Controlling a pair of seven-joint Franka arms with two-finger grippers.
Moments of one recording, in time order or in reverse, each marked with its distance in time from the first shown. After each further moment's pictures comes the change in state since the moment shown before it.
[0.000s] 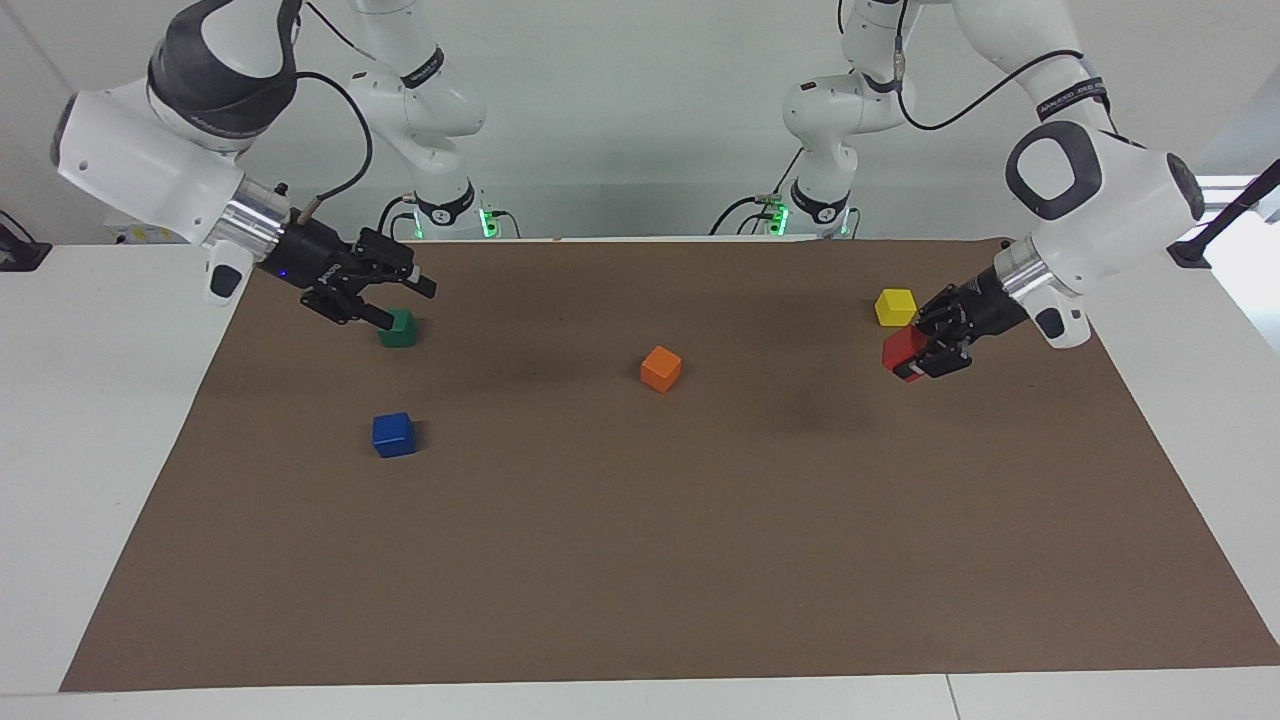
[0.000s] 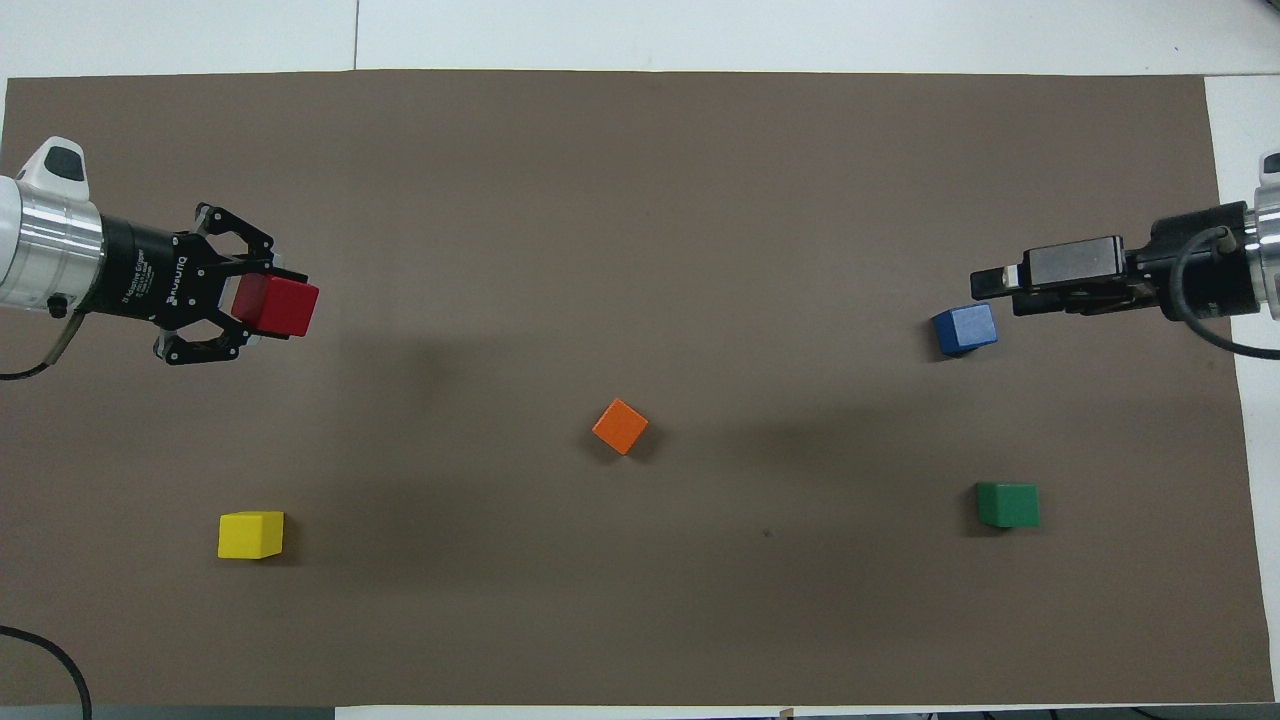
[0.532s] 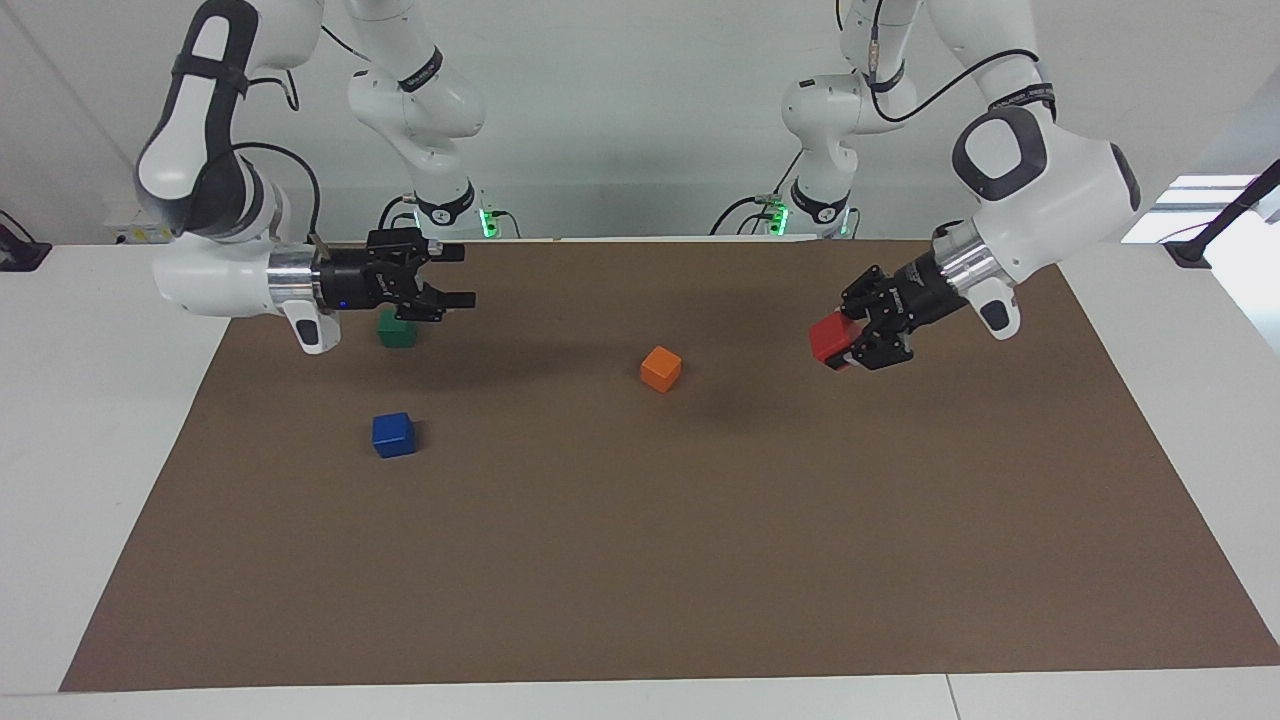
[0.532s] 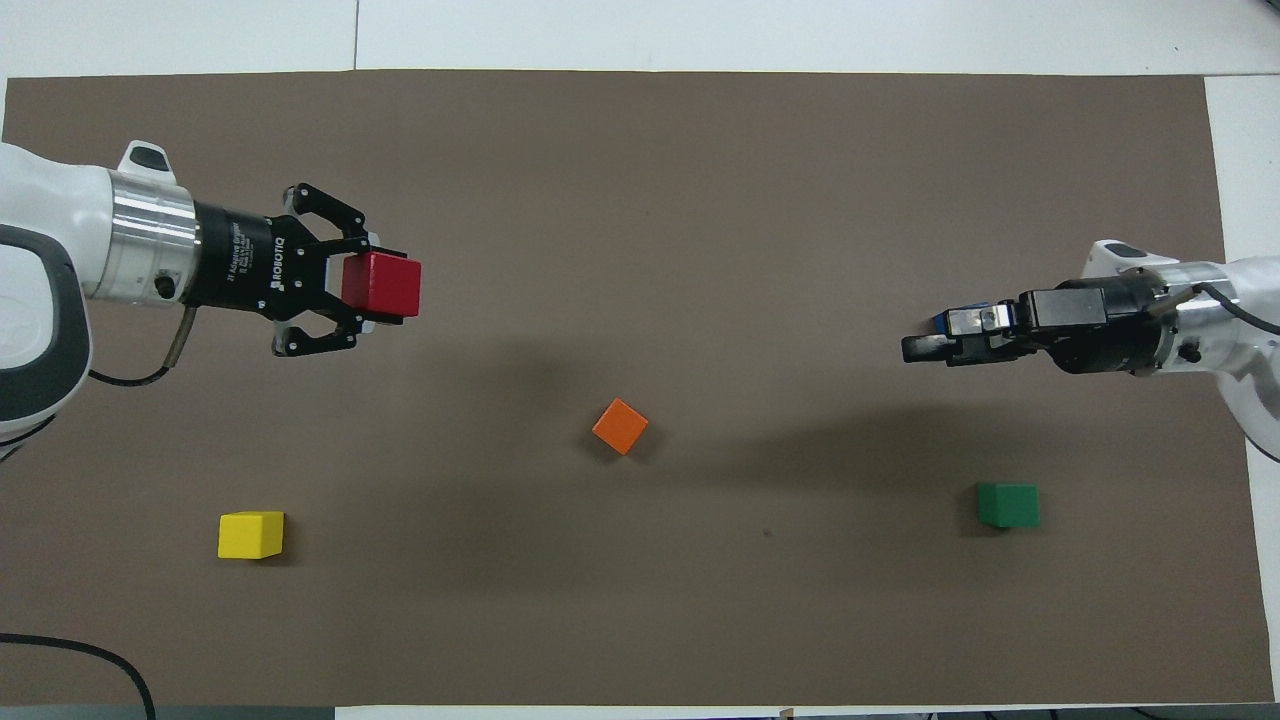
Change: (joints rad) left arm -0.125 -0.015 -0.039 -0.018 -0.201 0.082 -0.348; right arm -0.052 0.128 -0.001 -0.242 0.605 -0.346 -0.329
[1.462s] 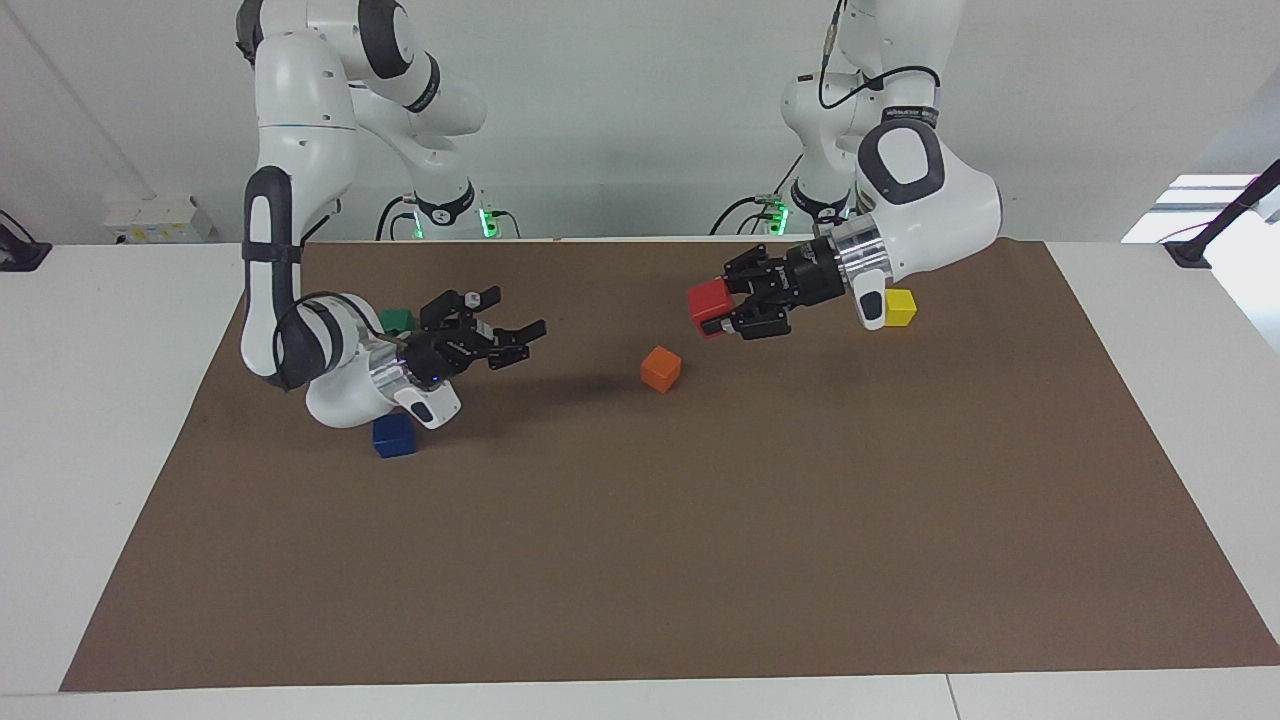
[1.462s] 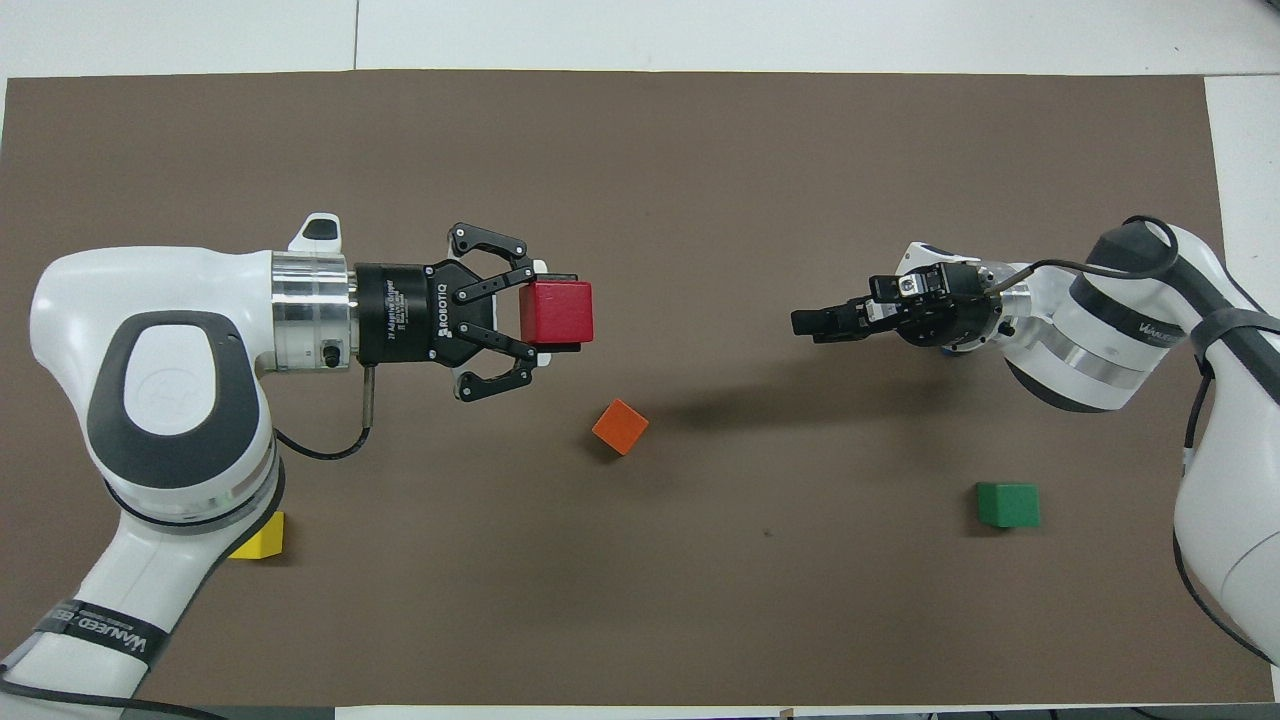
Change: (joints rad) left arm -0.195 -0.066 -0.008 -0.202 -0.571 0.201 0.242; right arm 0.145 0.330 0.017 0.109 0.343 -0.224 -0.112
